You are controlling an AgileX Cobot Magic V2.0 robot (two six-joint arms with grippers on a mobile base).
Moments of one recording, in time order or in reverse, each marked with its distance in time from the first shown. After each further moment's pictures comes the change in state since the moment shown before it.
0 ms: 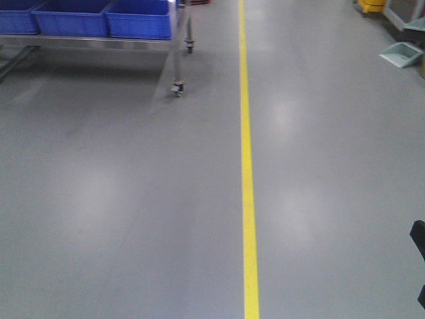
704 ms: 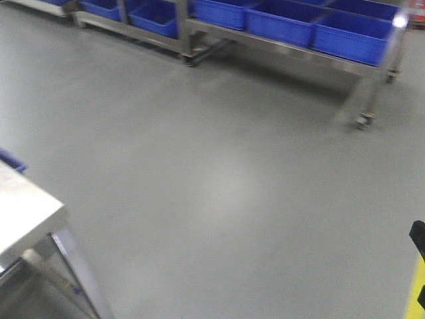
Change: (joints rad) left arm 0.000 0.000 0.000 0.000 0.000 0.000; right arm 0.000 0.000 0.000 0.000 0.000 0.000
